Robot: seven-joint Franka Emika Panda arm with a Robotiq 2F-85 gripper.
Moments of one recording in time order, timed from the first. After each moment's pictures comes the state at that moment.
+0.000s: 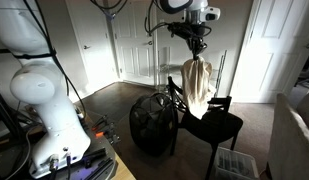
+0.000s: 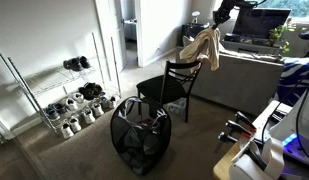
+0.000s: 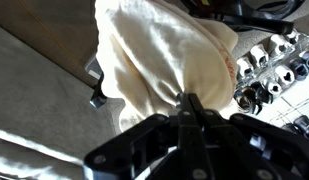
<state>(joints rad) -0.28 -0.01 -0.16 -2.00 0.27 2.25 -0.20</state>
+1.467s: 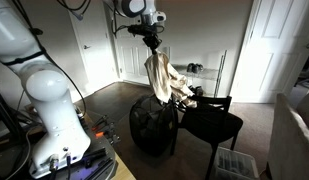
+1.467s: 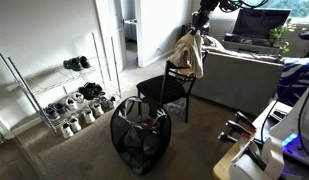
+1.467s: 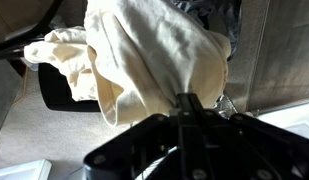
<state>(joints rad) 0.04 -0.28 -0.02 -2.31 0.19 2.34 -0.19</state>
